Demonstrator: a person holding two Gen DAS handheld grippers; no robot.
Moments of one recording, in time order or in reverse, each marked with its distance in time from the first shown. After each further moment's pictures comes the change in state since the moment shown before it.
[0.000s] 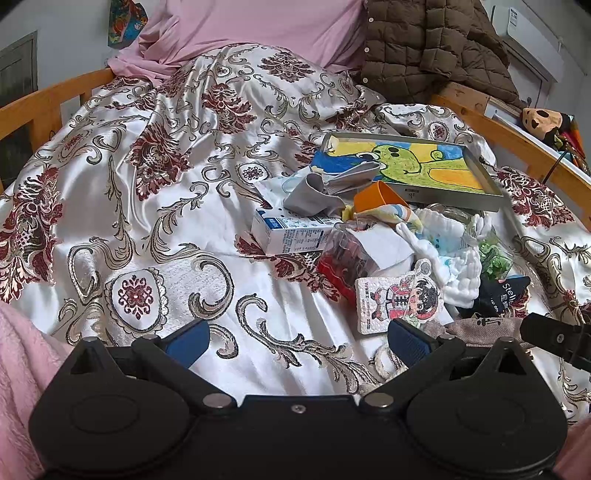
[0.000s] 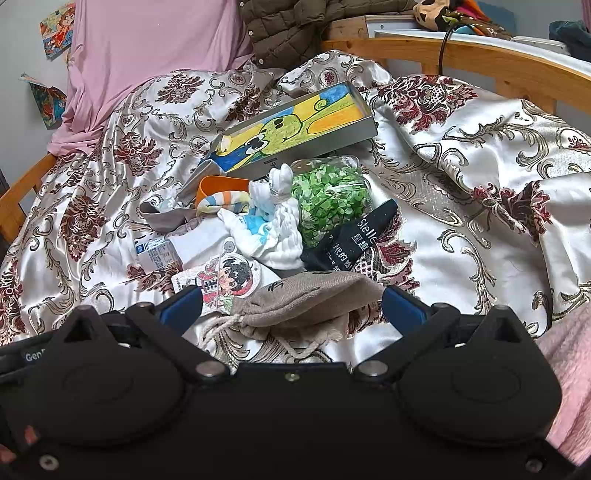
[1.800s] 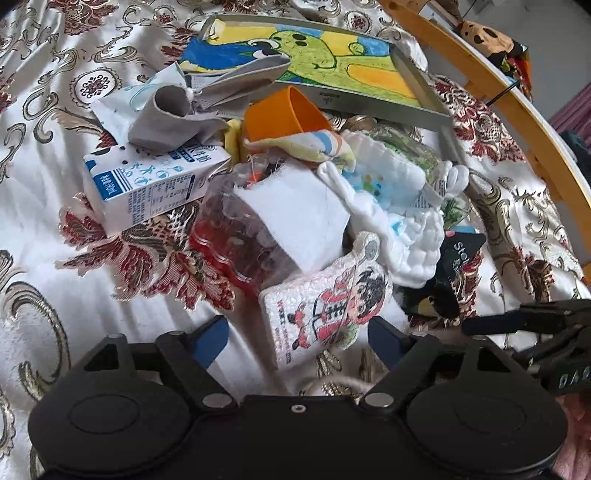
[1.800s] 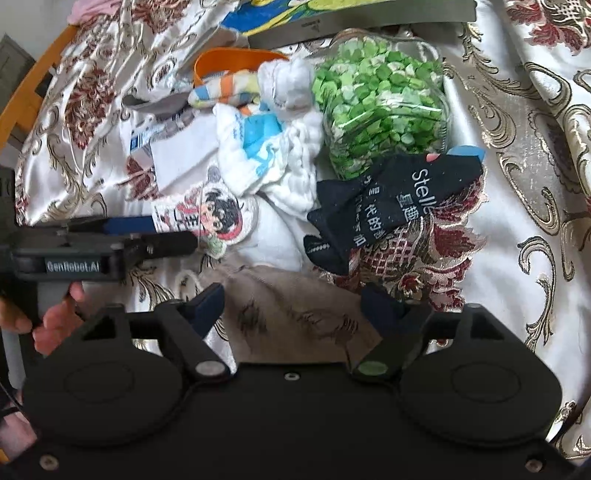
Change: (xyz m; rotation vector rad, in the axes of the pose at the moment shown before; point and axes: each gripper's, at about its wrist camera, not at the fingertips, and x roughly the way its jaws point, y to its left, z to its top) left arm 0.140 -0.022 0.052 0.080 0.426 -0.408; right arm 0.130 -0.012 0.060 -0.172 0.622 0.170
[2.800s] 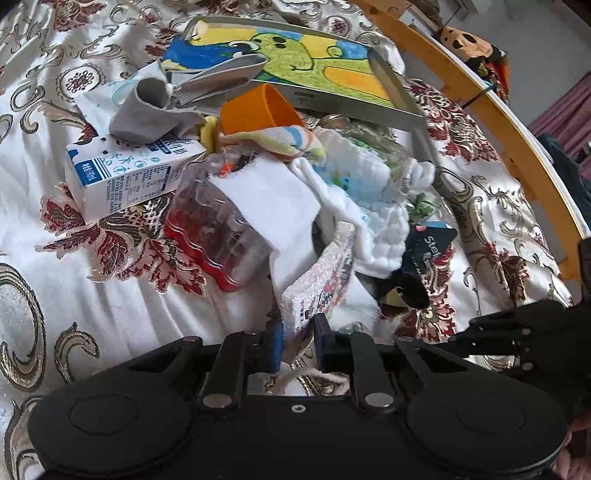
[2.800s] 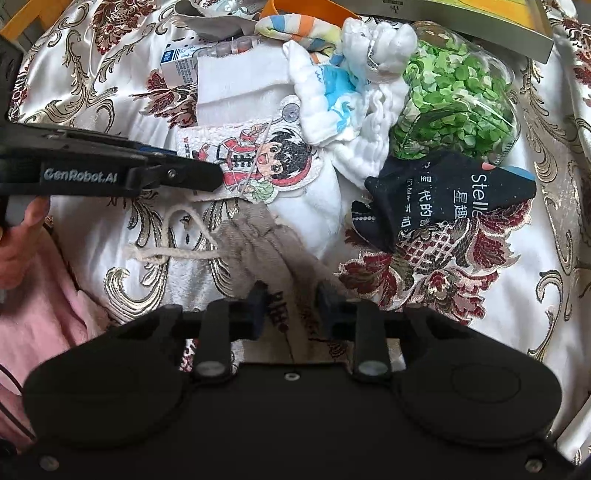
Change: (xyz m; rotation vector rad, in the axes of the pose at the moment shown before) left arm -0.008 -0.008 -0.012 0.004 -0.019 -0.080; right arm 0.025 0.062 -0.018 -0.250 0.069 -0.091
